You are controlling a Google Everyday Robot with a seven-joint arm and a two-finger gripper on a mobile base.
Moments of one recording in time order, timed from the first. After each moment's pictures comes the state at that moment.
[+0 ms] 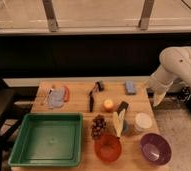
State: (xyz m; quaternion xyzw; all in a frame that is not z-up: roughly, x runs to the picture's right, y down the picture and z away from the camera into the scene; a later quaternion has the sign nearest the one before) arm 0.284 0.044 0.717 -0.26 -0.14 -0.26 0.92
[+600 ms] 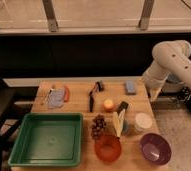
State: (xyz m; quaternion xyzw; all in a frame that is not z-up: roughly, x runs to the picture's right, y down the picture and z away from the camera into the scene) arm 0.244 0.022 0.710 -0.26 -0.16 -0.36 0.88
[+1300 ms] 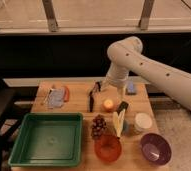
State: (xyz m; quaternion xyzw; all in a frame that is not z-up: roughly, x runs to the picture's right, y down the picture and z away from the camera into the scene) arm 0.076 0.024 0.716 -0.24 -0.21 -0.51 0.80
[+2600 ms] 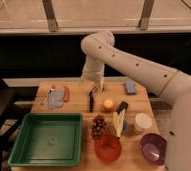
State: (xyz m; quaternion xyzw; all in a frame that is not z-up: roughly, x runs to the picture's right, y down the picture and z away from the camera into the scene) arm -0.028 -0.013 0.731 -0.22 -0.25 -0.54 0.77
